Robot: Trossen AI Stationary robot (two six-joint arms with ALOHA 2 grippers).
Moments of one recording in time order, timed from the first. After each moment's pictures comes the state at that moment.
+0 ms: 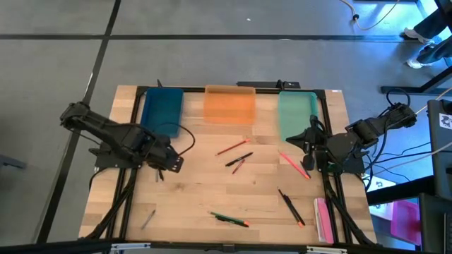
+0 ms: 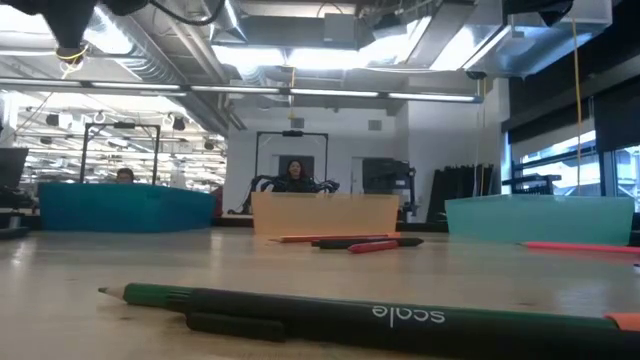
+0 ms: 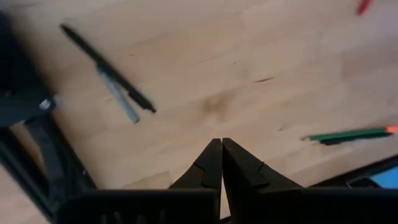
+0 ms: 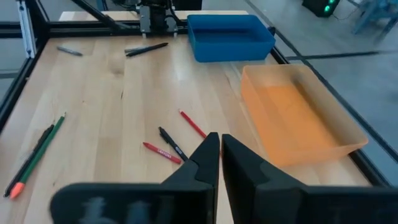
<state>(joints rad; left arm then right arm) -0.39 1.24 1.22 -1.34 -0.03 -1.75 0.49 0.76 0.90 -0.73 0.65 0.31</state>
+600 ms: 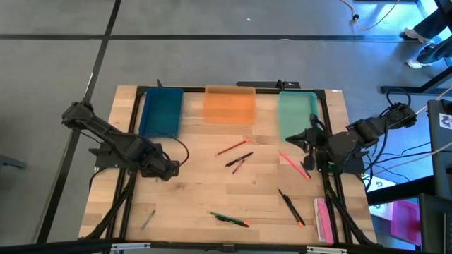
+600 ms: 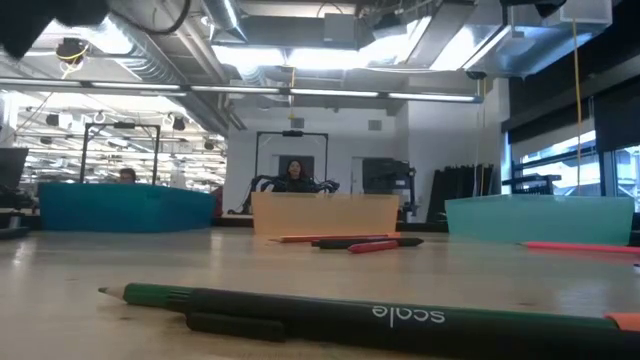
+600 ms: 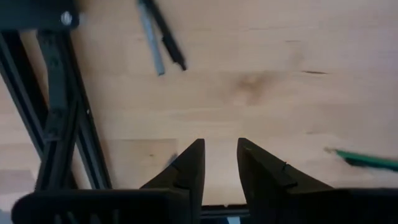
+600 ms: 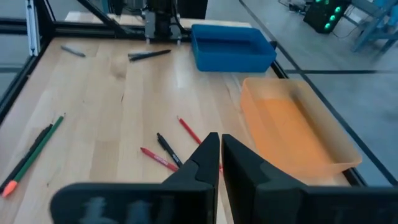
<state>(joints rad) -0.49 1.26 1.10 -1.29 0.07 -2.12 0.49 0.76 0.91 -0.70 0.65 0.23</state>
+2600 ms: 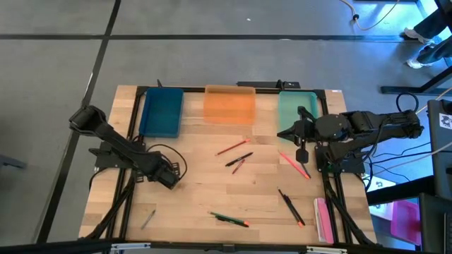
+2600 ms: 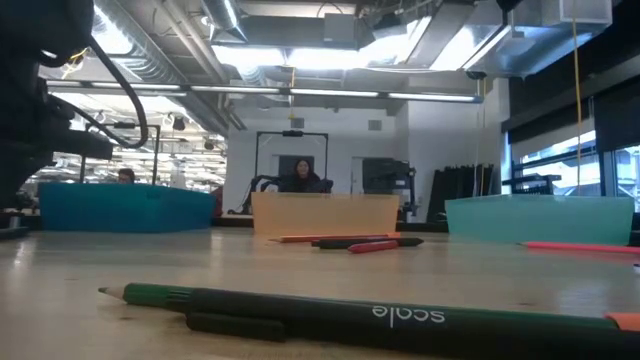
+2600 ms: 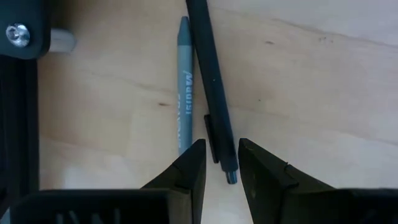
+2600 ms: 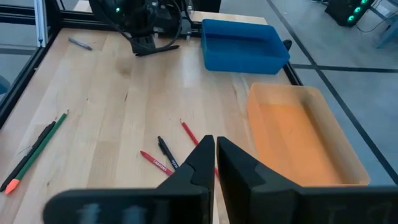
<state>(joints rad) -0.52 1.41 0.66 -0.88 -0.03 -2.36 0.21 0.89 1.05 -0.70 0.31 0.04</state>
